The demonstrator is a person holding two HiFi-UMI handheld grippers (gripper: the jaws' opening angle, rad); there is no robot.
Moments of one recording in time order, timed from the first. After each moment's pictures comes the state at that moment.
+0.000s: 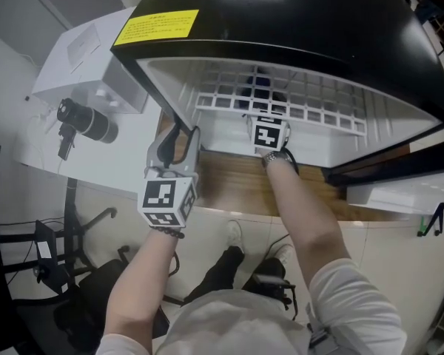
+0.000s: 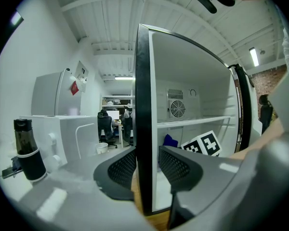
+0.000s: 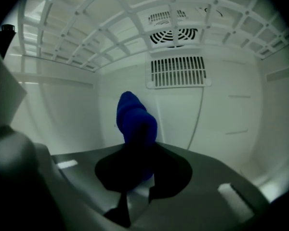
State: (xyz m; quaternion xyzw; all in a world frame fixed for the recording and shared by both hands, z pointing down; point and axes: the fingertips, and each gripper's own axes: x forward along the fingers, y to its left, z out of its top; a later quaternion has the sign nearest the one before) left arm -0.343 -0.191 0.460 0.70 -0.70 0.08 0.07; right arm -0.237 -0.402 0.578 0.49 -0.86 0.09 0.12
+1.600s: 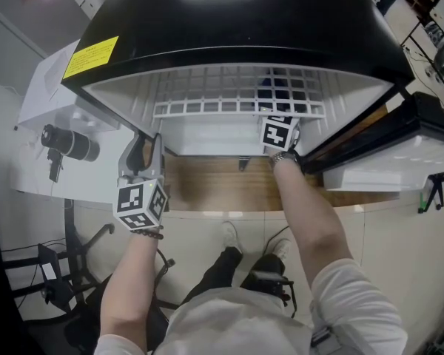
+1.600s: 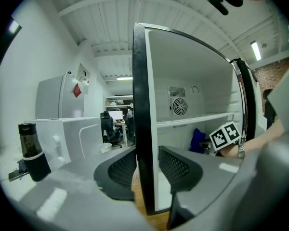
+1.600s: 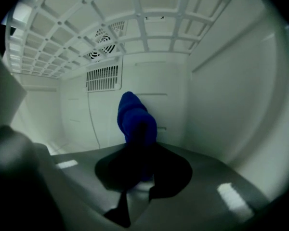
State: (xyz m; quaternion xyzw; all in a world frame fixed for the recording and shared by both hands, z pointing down) left arm -0.347 -0.192 0.462 0.69 -0.72 0.10 0.06; right arm -0.084 -0.426 0.580 0.59 -0.79 0.11 0.13
